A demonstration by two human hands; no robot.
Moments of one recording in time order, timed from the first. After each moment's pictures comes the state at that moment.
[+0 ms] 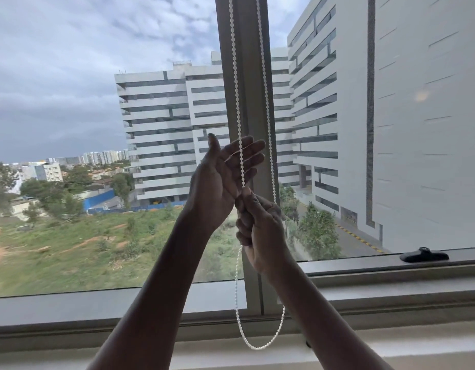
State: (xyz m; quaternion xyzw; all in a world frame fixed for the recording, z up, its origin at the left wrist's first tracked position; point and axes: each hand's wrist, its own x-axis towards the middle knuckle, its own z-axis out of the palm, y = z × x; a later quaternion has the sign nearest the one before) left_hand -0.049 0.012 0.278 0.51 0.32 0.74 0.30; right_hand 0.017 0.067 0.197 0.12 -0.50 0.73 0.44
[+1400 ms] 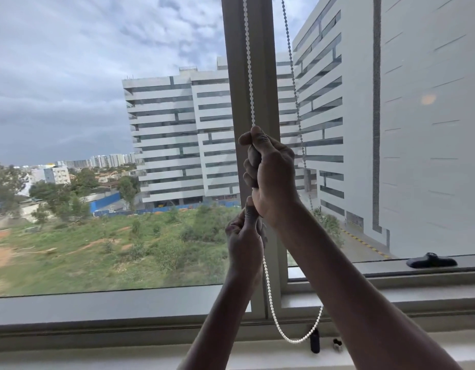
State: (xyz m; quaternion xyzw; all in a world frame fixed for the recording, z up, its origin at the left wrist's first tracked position) left_hand -0.013 0.040 0.181 0.41 0.37 0.83 0.11; right_hand 0.030 0.060 0.291 0.12 -0.50 0.69 0.52
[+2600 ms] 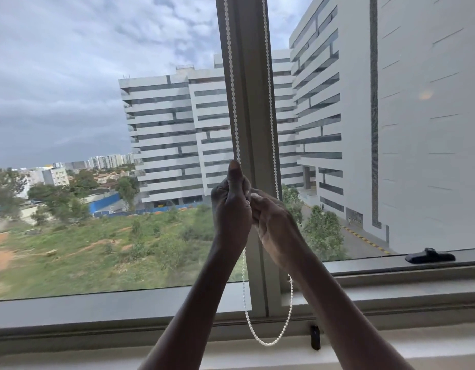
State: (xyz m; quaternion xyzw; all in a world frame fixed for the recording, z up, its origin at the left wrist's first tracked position) left_hand -0.016 0.026 0.240 0.44 0.41 0.80 -0.04; right_hand 0.032 0.085 0.207 0.08 -0.59 0.69 0.40
